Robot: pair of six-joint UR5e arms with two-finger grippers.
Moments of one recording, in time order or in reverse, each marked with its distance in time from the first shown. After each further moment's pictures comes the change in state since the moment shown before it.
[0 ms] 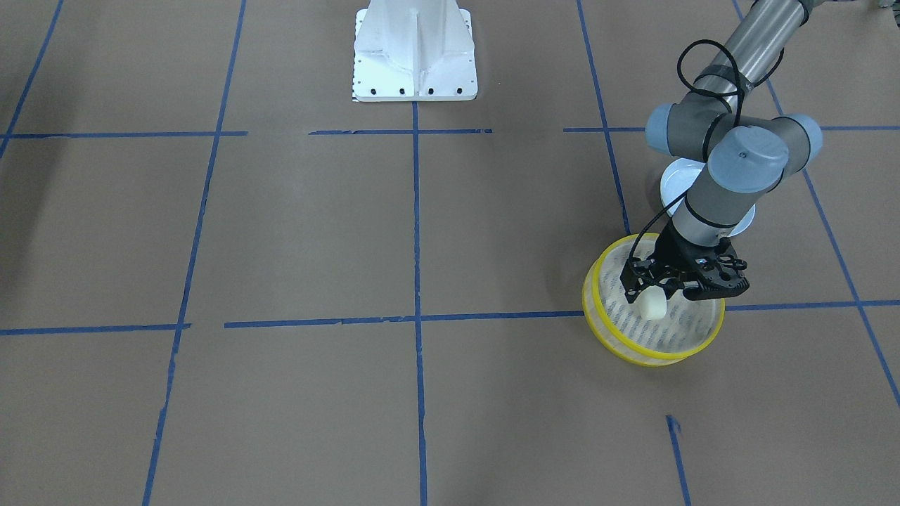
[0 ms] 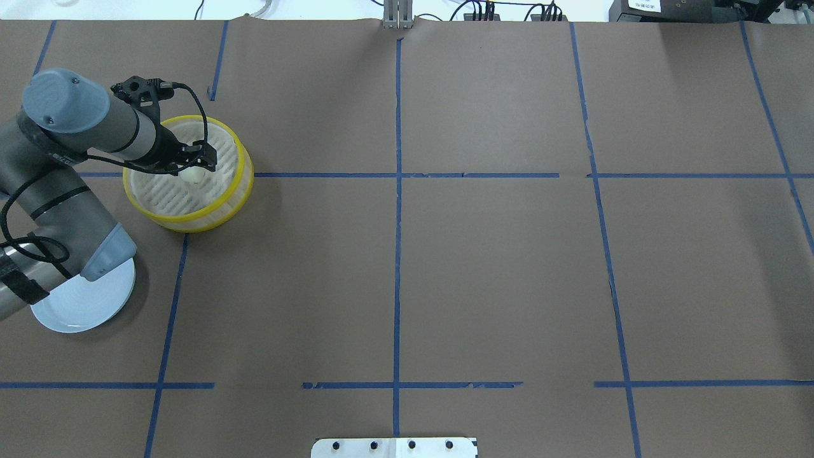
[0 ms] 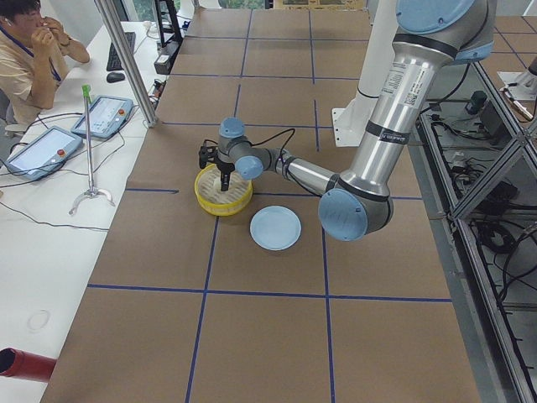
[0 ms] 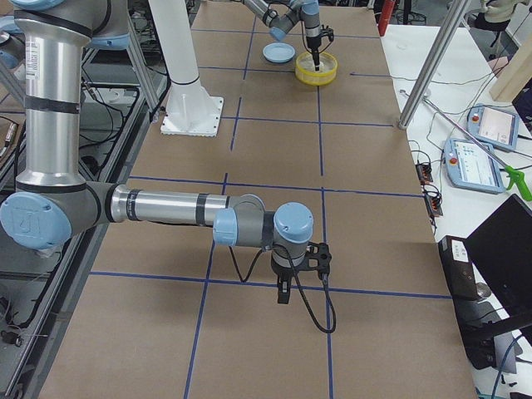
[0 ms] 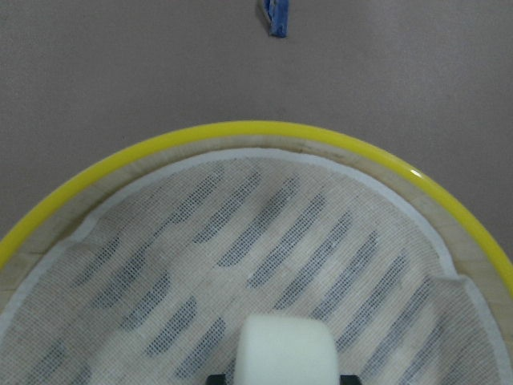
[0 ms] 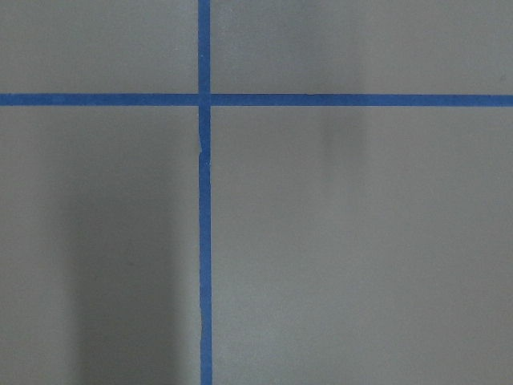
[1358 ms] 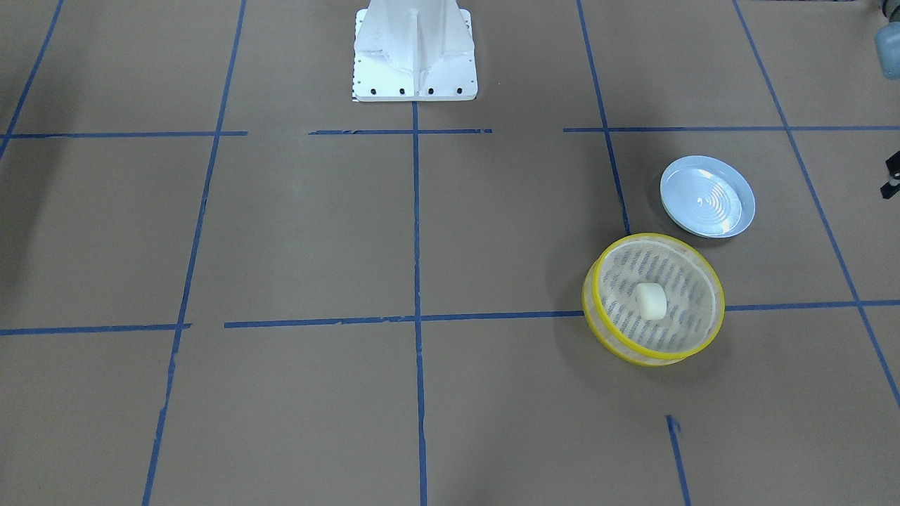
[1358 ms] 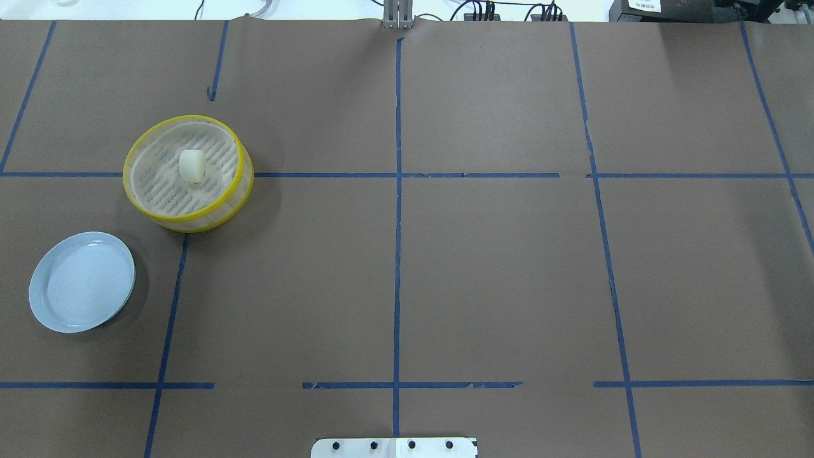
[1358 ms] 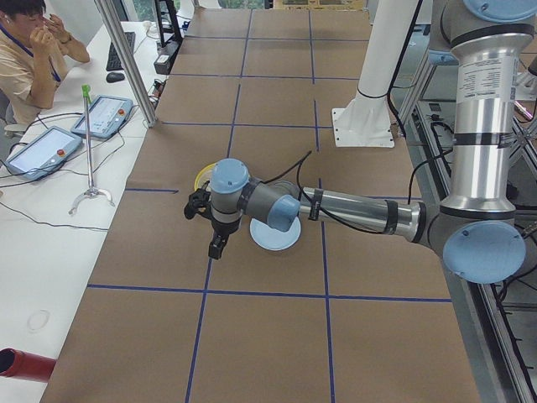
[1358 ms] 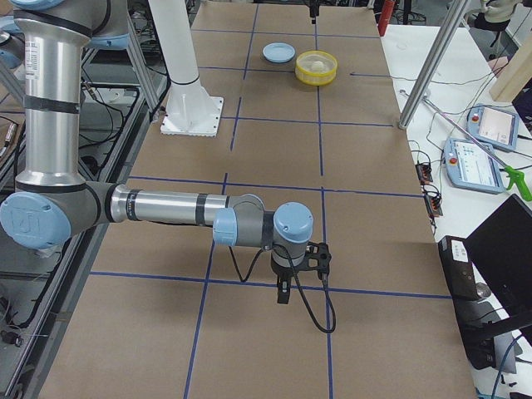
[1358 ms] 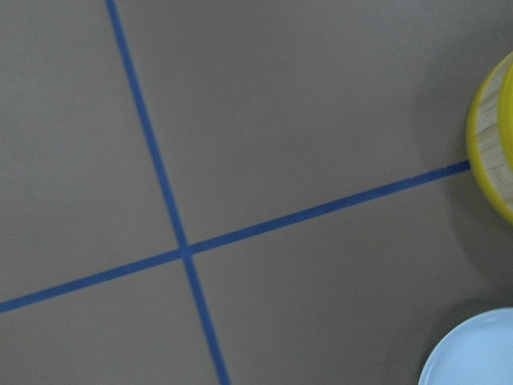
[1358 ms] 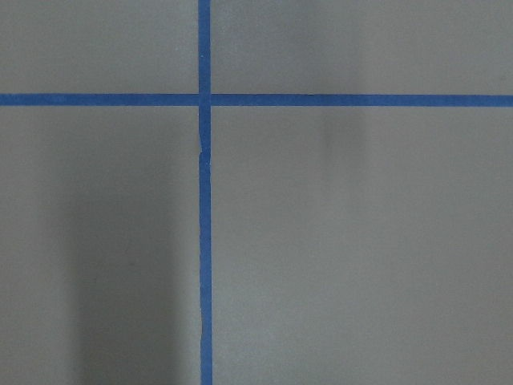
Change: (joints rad) left arm -0.655 0.439 -0.213 0.323 -0.361 1.151; right arm 0.000 0.000 0.000 0.000 0.000 0.000
